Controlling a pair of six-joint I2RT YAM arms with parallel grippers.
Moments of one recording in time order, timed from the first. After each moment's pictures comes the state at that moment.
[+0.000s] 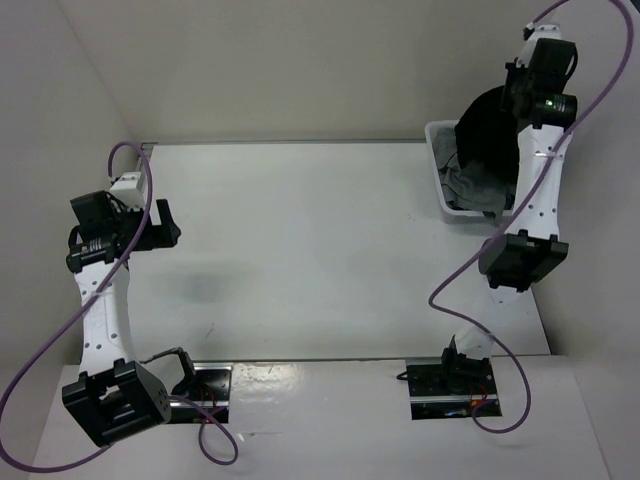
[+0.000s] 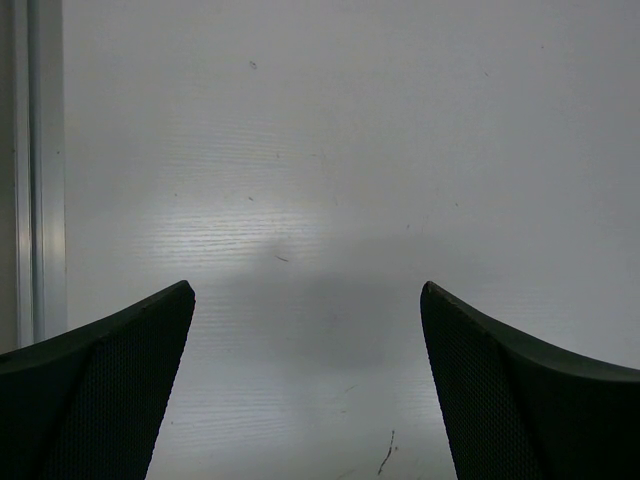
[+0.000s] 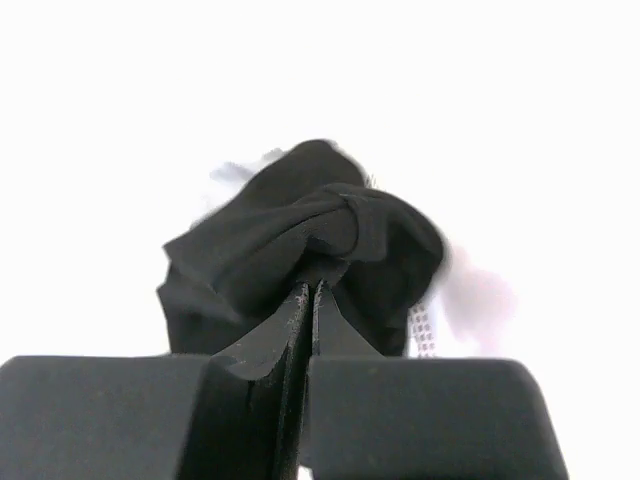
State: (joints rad) left arm 0.42 1.05 1.00 -0.64 0.38 0.15; right arm -0.21 2.02 2.46 -0.85 0.08 -0.13
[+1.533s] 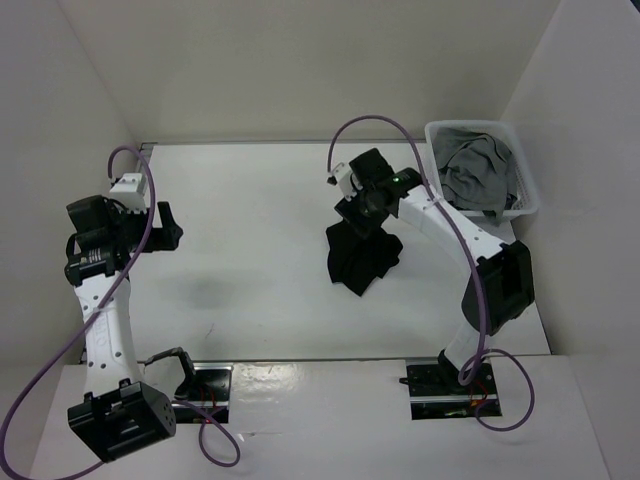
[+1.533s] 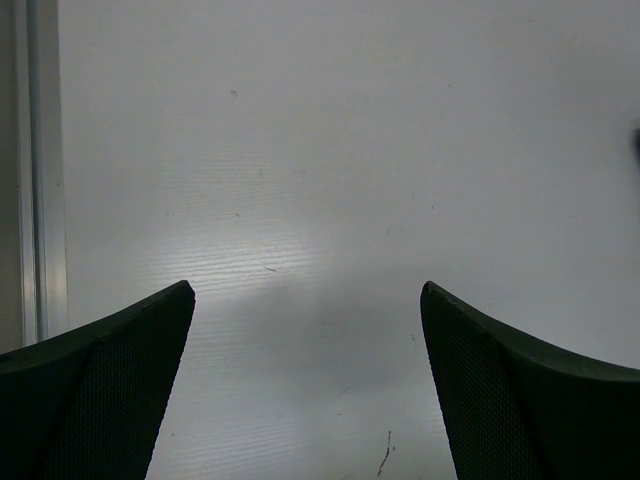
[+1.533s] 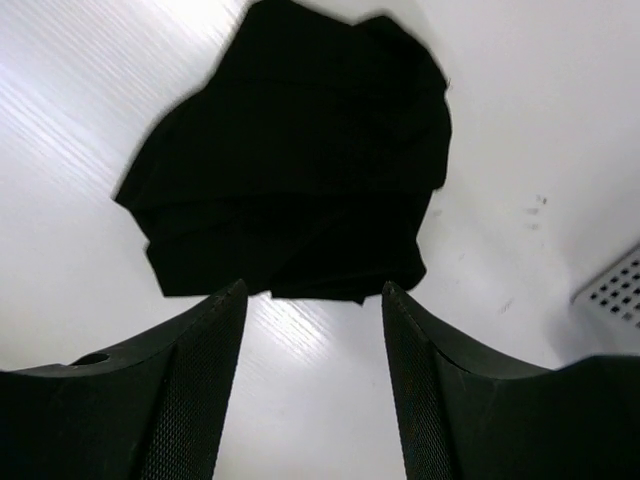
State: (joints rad) left arm 0.42 0.97 0.99 -0.64 0.44 0.18; right arm 0.53 1.67 1.53 -0.88 0.00 -0.31
